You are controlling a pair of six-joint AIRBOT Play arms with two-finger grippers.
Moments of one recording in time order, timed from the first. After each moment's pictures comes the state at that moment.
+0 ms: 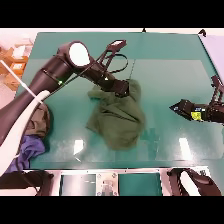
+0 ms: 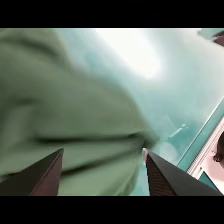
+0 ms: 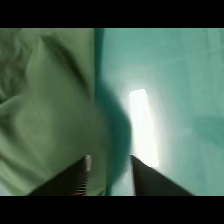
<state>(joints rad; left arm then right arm) -0.57 -1.52 1.65 1.02 -1.22 -1.45 -0.28 -0.72 0.71 -1.03 1.17 1.55</state>
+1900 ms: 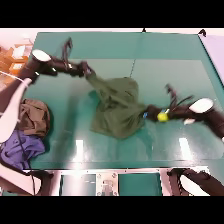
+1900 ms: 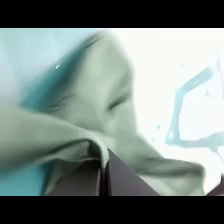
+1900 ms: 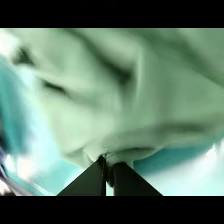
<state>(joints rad) -0.10 -1.70 1.62 0.51 -1.07 -1.09 0.00 -1.01 0.72 -0.72 1.05 1.41</state>
